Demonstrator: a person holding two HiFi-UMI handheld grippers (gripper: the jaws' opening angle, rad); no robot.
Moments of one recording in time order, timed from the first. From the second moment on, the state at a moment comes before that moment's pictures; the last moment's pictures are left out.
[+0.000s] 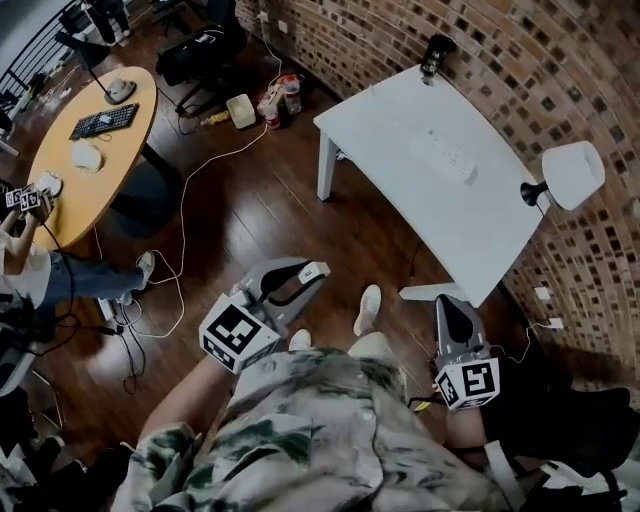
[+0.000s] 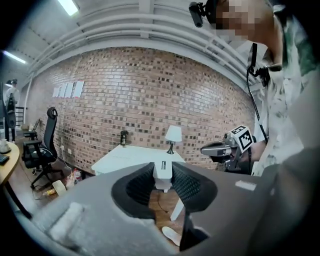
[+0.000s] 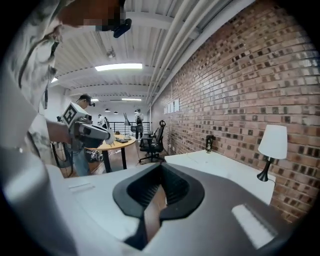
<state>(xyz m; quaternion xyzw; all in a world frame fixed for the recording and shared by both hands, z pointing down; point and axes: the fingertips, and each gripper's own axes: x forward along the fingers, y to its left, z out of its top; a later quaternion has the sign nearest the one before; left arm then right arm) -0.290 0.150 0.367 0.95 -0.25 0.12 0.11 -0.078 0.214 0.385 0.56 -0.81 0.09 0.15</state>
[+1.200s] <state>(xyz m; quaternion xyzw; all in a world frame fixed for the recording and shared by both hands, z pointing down) -0.163 0.469 0.343 0.97 -0.17 0.13 0.07 0.005 0.566 0.344 0.58 -0.80 0.05 0.15</state>
